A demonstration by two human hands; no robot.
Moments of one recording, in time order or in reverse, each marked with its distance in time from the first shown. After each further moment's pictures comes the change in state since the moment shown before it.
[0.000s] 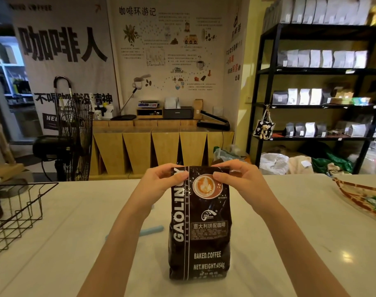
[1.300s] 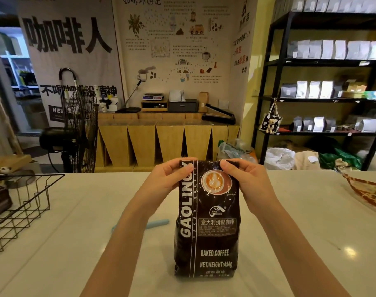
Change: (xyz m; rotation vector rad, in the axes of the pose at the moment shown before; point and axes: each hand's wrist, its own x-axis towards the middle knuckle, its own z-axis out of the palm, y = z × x) left_hand -0.004 -0.004 0.001 -0.128 -0.099 -0.019; right_hand 0.000 0.006 0.020 0.304 0.161 0.180
